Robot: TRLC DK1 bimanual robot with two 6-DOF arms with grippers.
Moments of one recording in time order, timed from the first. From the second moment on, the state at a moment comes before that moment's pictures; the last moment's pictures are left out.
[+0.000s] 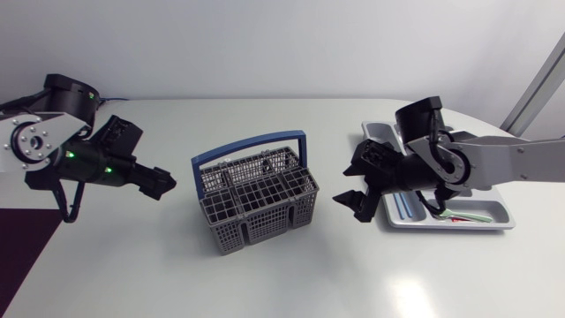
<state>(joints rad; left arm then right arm) -0.05 1.41 0.88 -0.44 0.18 0.33 0.26 1.60 0.83 -0.12 -0.36 -0.76</state>
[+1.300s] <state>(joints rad) -0.20 1.83 1.20 -0.34 0.06 0.34 0.42 1.72 1.01 -0.14 -0.13 -0.55</state>
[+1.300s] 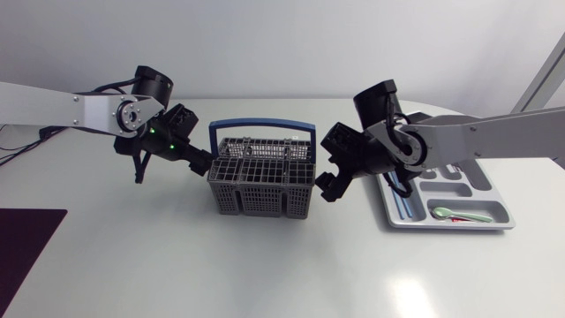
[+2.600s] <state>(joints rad) -0.02 1.41 0.99 -0.23 0.13 0.37 0.27 1.48 0.95 -0.13 -0.04 -0.56</state>
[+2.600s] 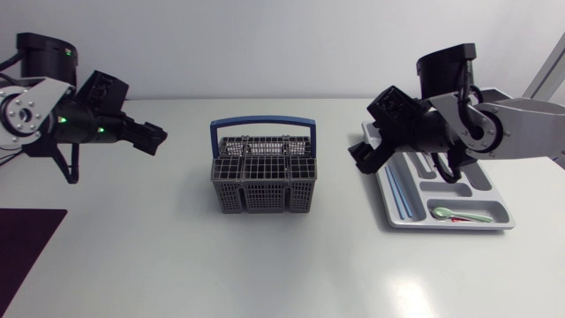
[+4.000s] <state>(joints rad) 0.04 0.62 0.57 -0.19 0.25 0.39 0.21 0.79 0.56 -0.08 0.11 -0.37</state>
